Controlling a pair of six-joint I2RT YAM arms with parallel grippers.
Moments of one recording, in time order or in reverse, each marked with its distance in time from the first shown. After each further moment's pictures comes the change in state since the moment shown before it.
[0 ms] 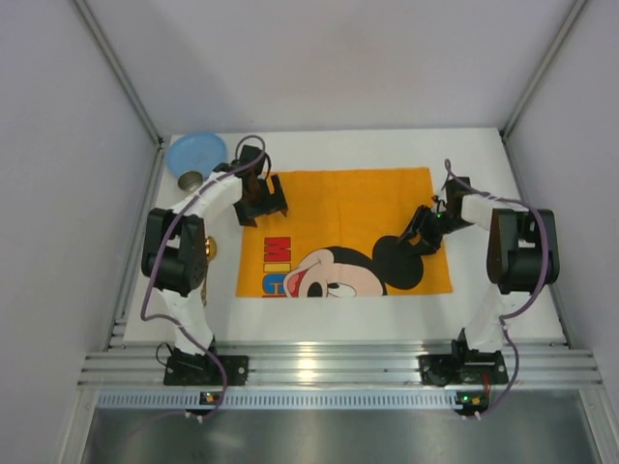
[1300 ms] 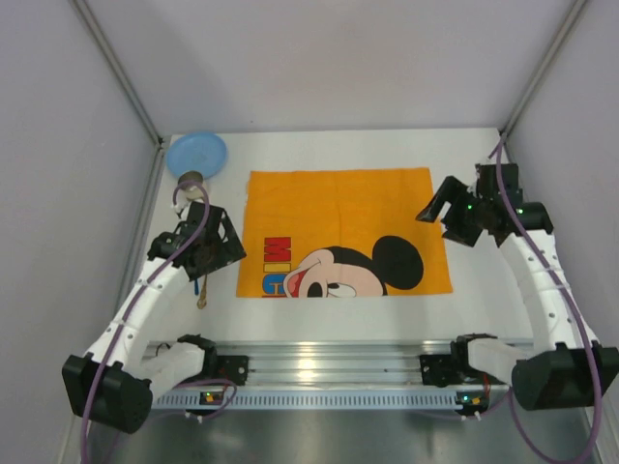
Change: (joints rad) left arm 0.004 -0.927 -0.541 -0.245 -0.305 -0.095; right arm 0.077 -0.709 0.032 -0.296 0.343 0.068
